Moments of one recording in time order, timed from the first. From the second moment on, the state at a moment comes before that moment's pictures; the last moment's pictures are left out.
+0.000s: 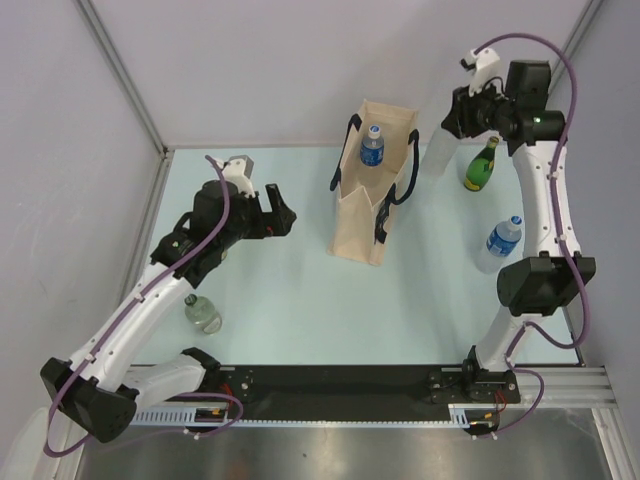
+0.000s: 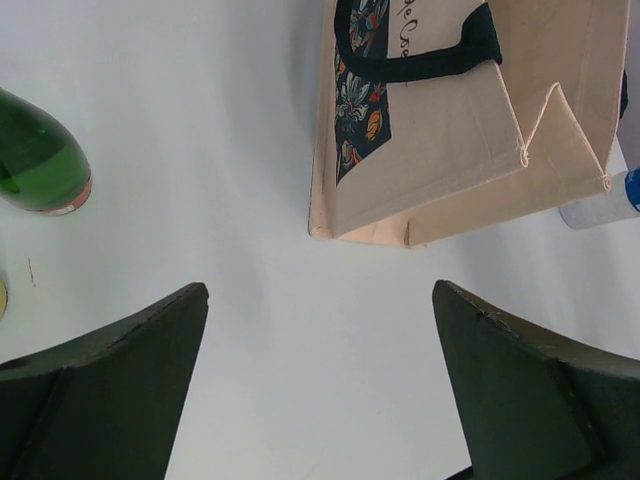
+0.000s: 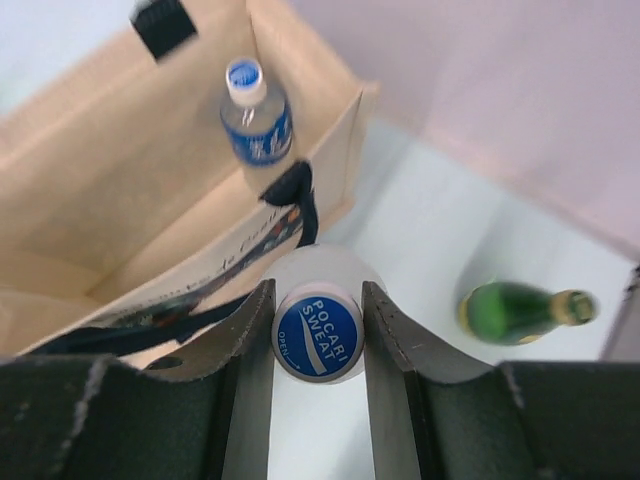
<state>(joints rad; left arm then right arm) -0.51 1.07 1.12 -0.51 -0.05 -0.44 -0.01 1.80 2.08 -0.80 -0.46 -0.32</state>
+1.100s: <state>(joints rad) -0.49 0.98 1.02 -0.47 -0.05 -0.44 0.25 2.00 2.40 -0.75 -0.45 -0.24</state>
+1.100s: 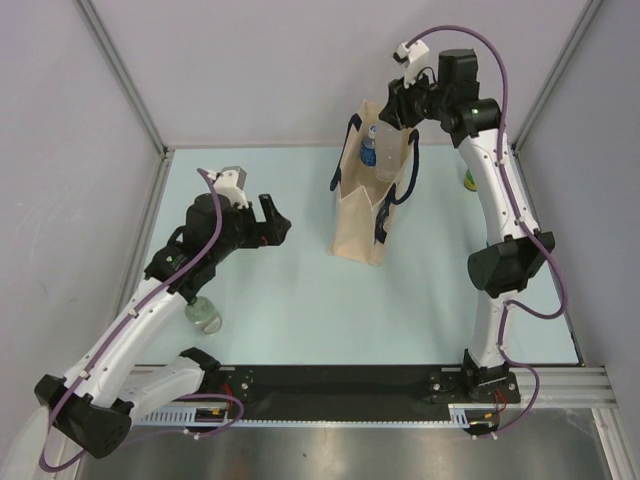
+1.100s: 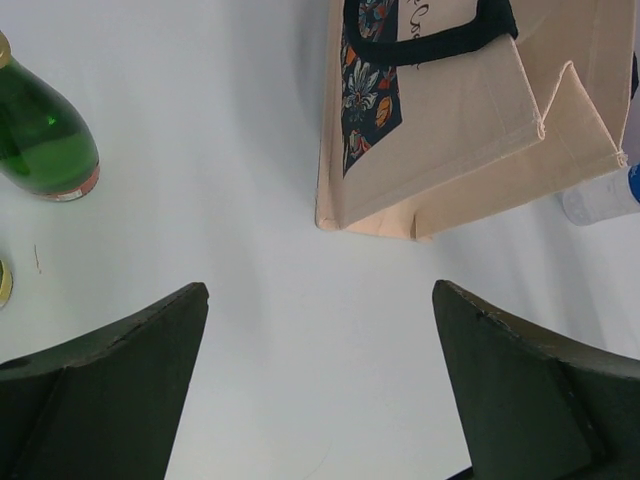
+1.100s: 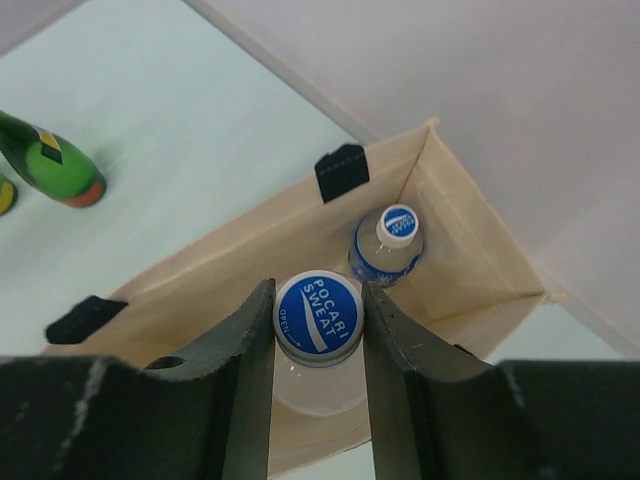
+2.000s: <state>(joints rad) -0.48 0.99 1.00 -0.47 -0.04 -0.44 0.19 2.21 2.25 -0.62 -0.30 -0.39</state>
